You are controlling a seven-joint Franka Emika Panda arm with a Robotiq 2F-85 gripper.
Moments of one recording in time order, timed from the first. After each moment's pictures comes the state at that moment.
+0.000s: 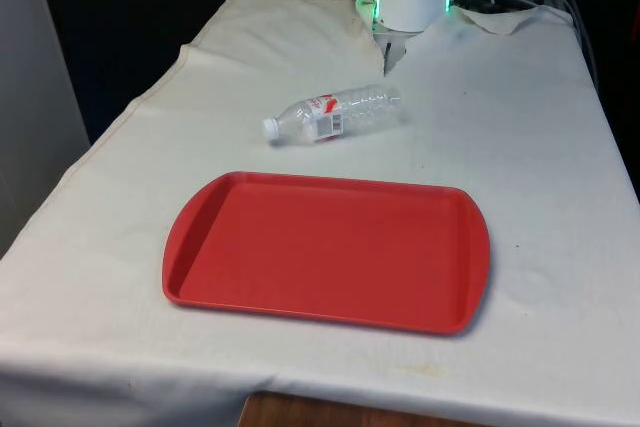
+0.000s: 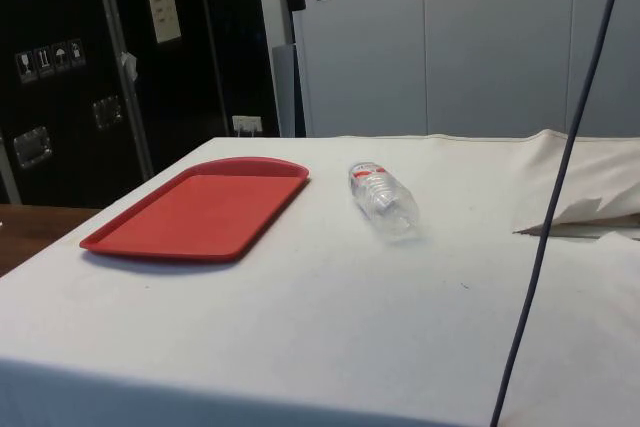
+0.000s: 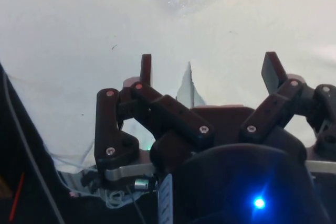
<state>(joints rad) 0.15 -0.11 -0.18 -2.07 -0.07 1.89 0.05</state>
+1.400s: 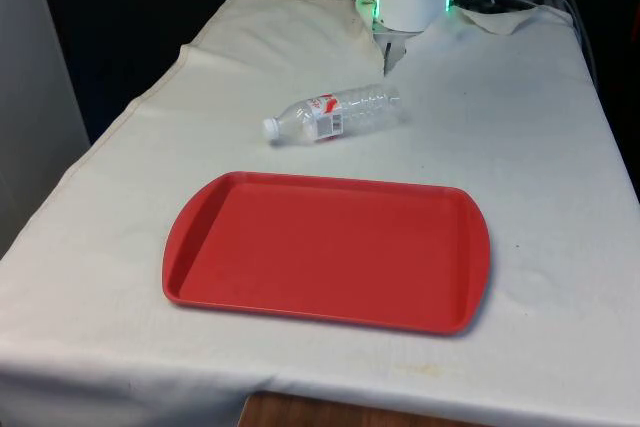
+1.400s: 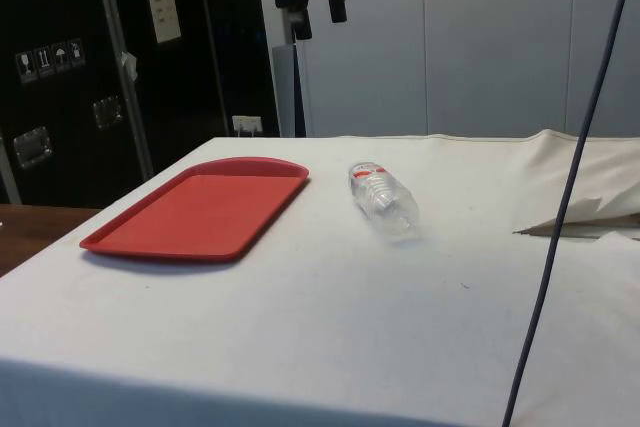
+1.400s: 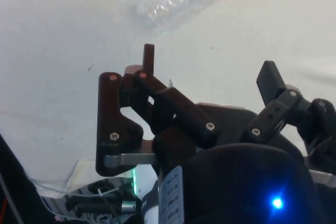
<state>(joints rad) 0.12 -0.10 -0.19 -2.16 -0.12 2.03 0.23</state>
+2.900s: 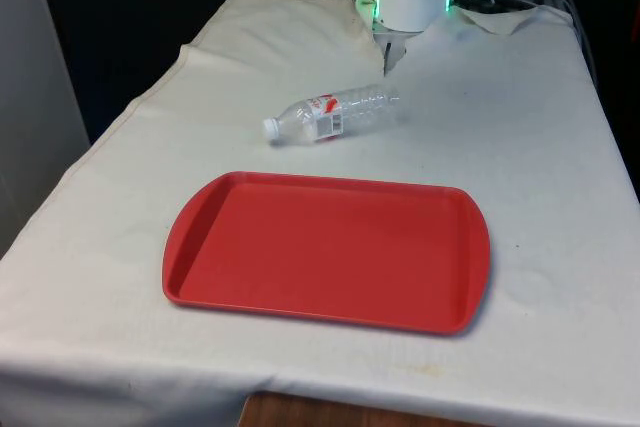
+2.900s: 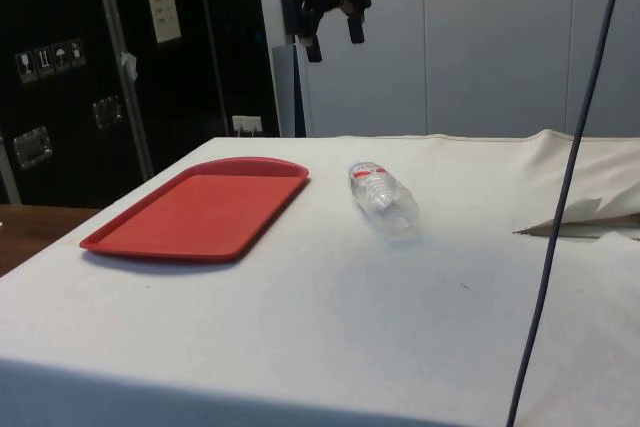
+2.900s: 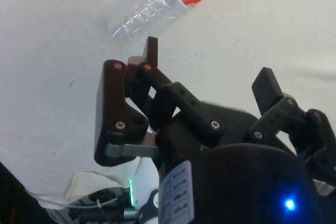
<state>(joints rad) 0.09 -0.03 -0.26 -2.18 -0.13 2.08 0.37</state>
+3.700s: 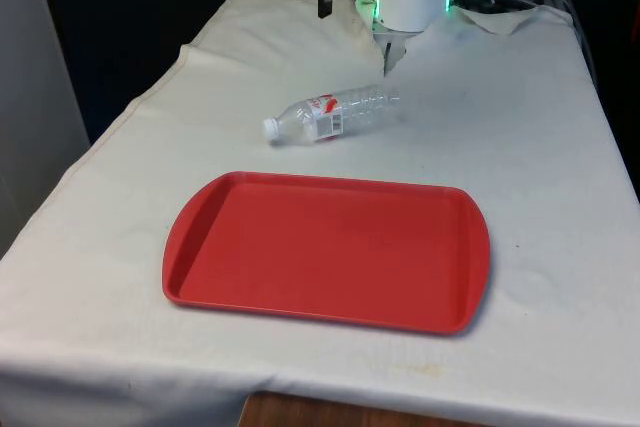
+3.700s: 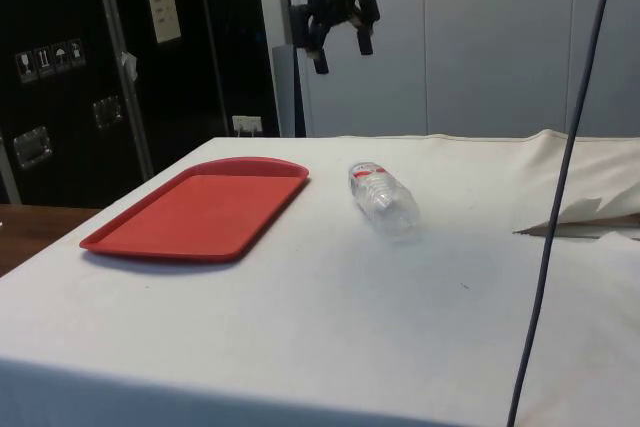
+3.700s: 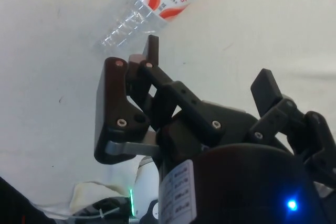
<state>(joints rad) 0.08 0.03 -0.31 -2.17 -0.12 2.12 0.39</state>
